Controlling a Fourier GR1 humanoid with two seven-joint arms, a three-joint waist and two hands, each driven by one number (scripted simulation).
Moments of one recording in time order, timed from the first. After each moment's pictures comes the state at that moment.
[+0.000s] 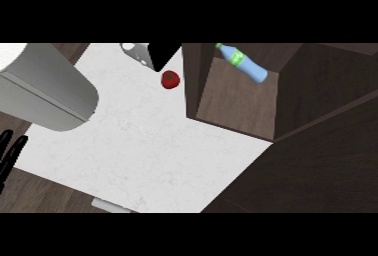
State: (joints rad) left arm 0.31 0.79 -0.10 -1.85 1.00 -0.28 -0.49; right arm 0.34 -0.44 0.55 -2.45 -0.09 0.59 0.08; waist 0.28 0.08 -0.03
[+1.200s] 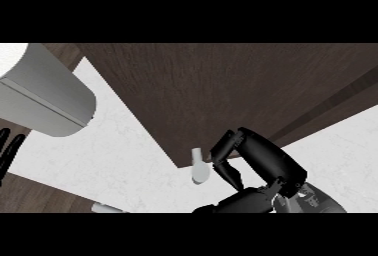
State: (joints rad) left arm 0.30 0.79 -0.09 -1.80 1.03 -0.30 -0.48; right arm -0.30 -0.09 0.36 -1.90 -0.08 0.33 0.46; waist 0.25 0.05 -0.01
